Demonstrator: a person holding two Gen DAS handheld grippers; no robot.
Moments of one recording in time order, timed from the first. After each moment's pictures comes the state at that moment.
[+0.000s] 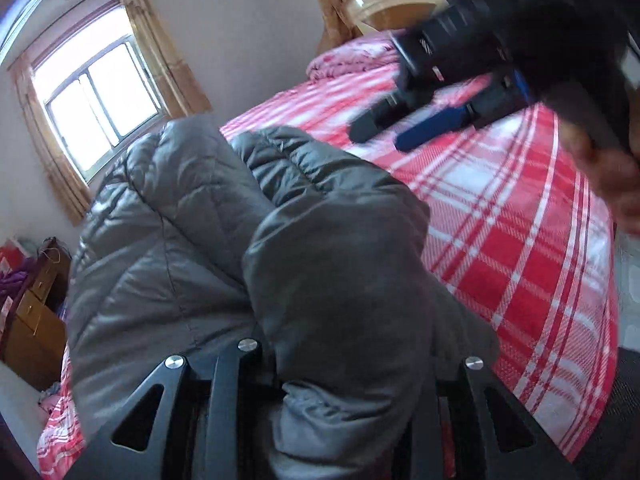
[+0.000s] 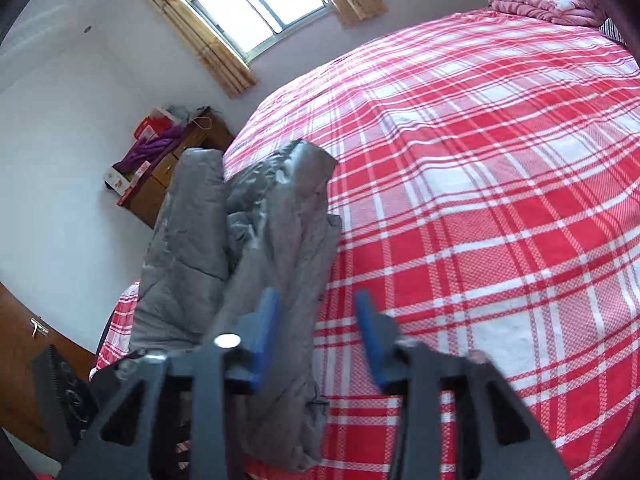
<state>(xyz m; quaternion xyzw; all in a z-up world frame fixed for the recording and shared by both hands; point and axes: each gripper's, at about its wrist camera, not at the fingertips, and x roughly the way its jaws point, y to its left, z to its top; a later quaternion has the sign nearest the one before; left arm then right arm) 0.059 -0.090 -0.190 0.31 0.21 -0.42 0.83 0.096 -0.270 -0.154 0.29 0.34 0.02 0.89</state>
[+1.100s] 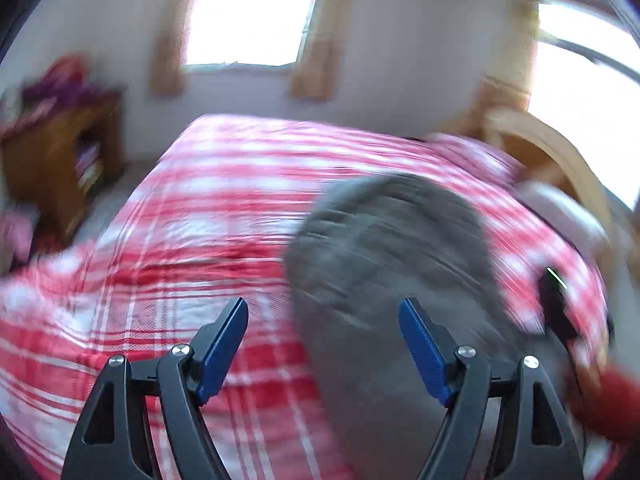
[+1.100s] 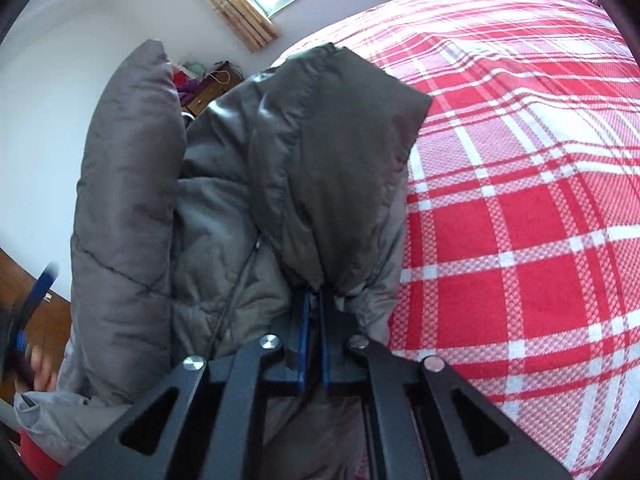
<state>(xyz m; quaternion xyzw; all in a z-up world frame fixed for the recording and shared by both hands) 0.211 0.109 -0.098 -0.03 0.31 -0.32 0.89 0.202 -0.226 -0.223 0.27 0.40 0.09 0.87</state>
